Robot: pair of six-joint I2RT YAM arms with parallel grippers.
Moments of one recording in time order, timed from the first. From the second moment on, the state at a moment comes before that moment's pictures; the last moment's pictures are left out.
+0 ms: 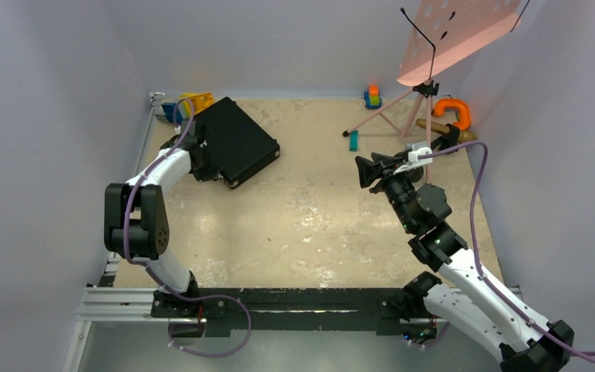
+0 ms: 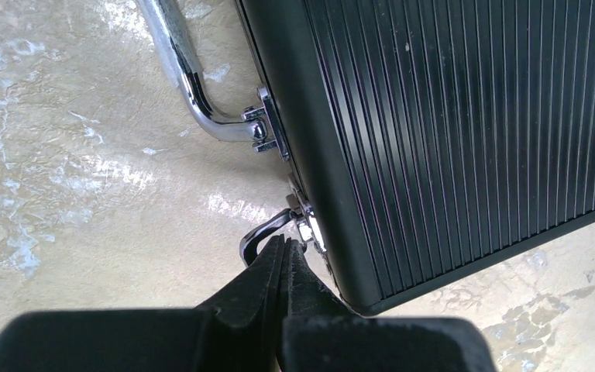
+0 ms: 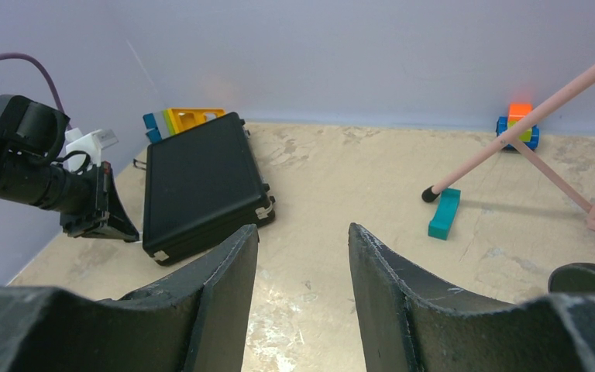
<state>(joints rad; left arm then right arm) -0.05 1.68 1.14 -0.54 -0.03 -0.52 0.59 0.71 0.60 0.23 0.22 0.24</state>
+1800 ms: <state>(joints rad) 0.15 1.69 0.99 -0.35 0.34 -0.70 0.59 0.72 0.59 0.23 0.22 0.24</state>
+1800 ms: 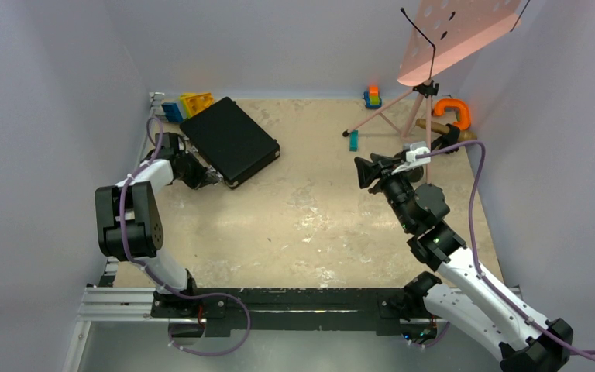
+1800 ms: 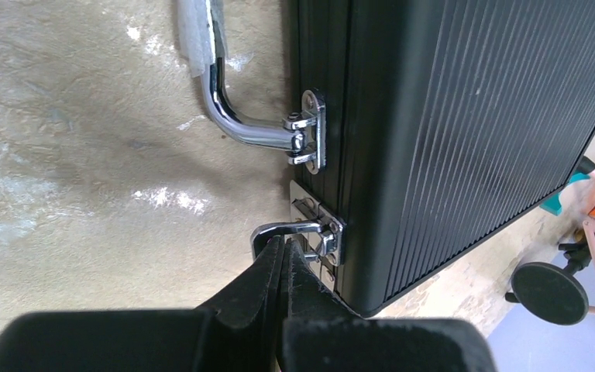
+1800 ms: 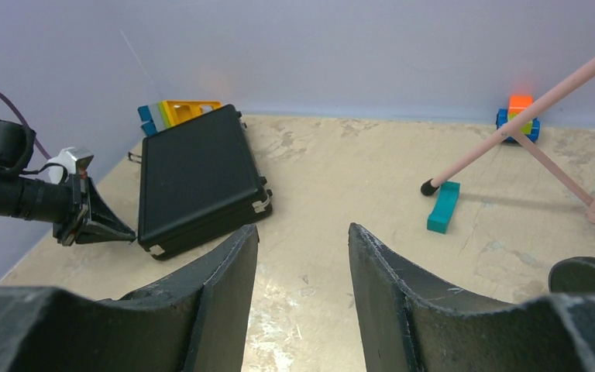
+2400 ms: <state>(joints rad) 0.16 1.59 0.96 -0.39 0.37 -0.65 0.59 0.72 0.59 0.23 0.22 0.24</state>
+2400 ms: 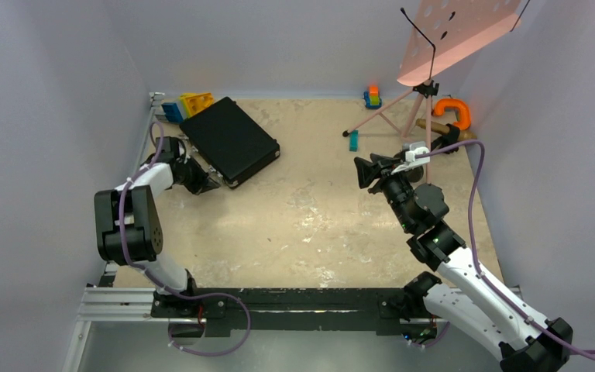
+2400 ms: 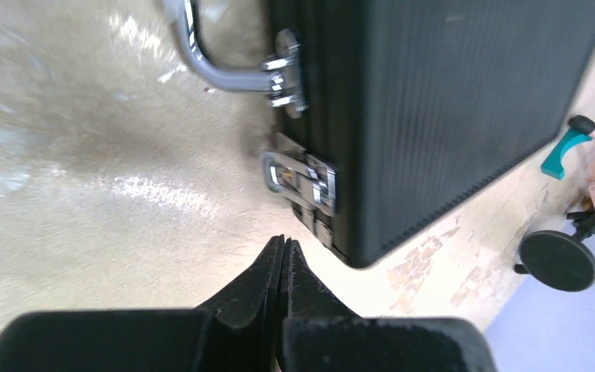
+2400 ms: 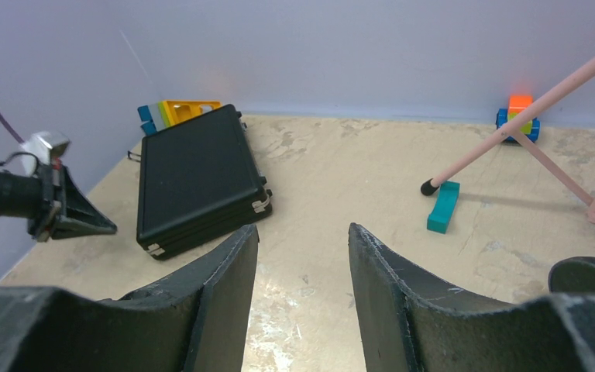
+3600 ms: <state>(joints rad) 0.00 1.72 1.29 -0.53 0.14 -0.43 0.59 0.74 0.59 0.23 0.22 0.24</state>
